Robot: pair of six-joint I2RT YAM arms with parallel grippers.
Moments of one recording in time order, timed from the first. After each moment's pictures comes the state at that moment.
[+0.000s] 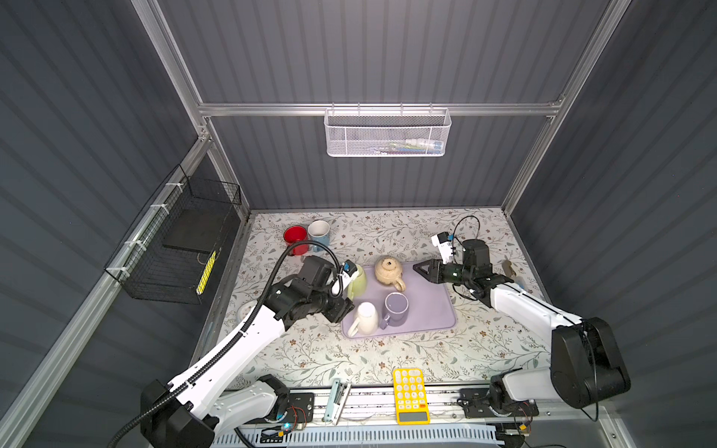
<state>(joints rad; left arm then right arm) -0.64 1.11 0.97 -0.80 0.18 0.16 0.26 1.40 0.78 0.05 -0.68 0.37</state>
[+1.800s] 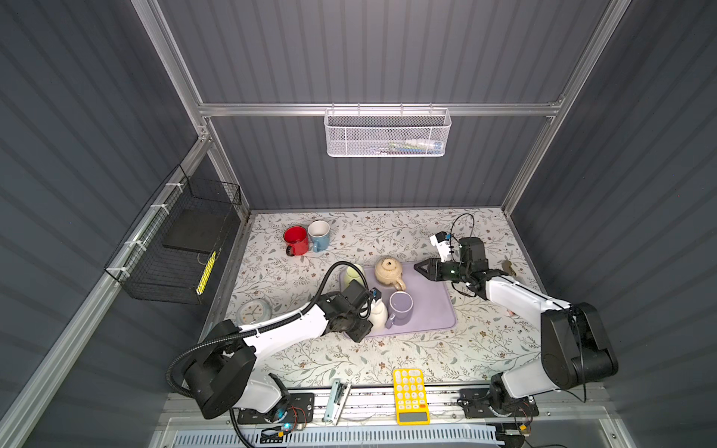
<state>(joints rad) -0.86 1.42 0.82 -0.53 0.07 -0.02 0.24 1.50 0.83 0.02 -0.65 0.31</state>
